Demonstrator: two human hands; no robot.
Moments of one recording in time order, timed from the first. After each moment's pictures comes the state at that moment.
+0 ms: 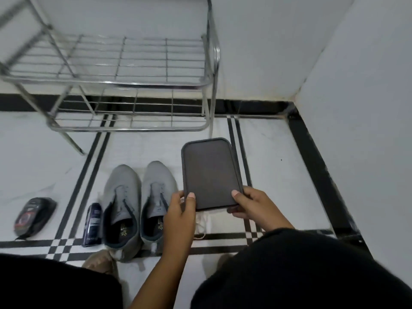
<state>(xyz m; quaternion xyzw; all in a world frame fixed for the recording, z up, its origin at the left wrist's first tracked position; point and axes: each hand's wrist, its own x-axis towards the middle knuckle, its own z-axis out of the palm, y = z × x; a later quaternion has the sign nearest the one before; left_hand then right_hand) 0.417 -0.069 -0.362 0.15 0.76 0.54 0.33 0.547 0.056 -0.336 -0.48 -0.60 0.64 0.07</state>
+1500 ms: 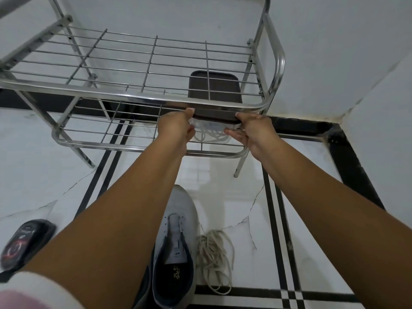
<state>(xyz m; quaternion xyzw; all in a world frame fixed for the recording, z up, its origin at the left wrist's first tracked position) 0.182 0.105 -0.302 -0.05 0.65 0.66 0.38 0.297 0.212 -0.304 -0.52 -0.44 0.69 0.25</state>
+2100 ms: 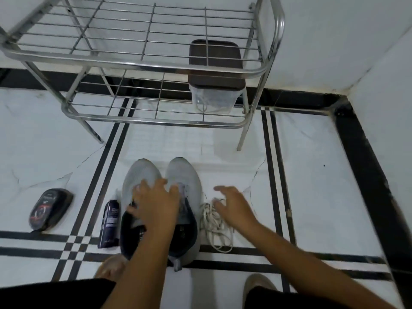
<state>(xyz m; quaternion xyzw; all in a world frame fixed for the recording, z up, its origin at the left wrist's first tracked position) 0.280 -0.057 -0.421 0.13 0.95 0.21 0.19 0.420 0.062 -0.462 -0.40 -0.82 0.40 -0.02</state>
